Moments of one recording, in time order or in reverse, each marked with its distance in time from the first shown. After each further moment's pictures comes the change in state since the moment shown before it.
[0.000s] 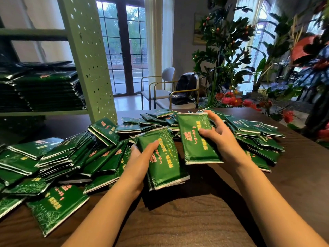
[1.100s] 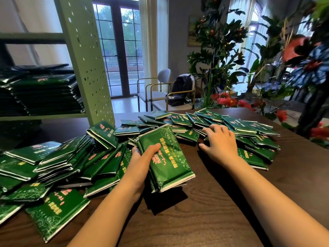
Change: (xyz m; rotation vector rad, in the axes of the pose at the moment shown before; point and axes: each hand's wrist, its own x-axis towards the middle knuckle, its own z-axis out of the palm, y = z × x) left_hand 0.002 -0.003 -0.002 -0.013 -0.070 -0.039; right_hand 0.039 0.049 -0.032 -1.656 0.147 -0.048
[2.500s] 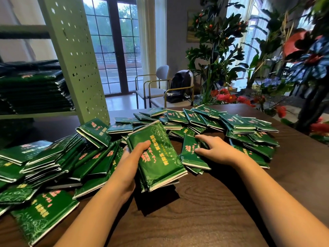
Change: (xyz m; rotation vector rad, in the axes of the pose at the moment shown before) left_hand -0.006 0.006 0.003 -0.069 0.025 -0.040; right_hand -0.005 0.016 -0.006 0.347 -0.417 -0.109
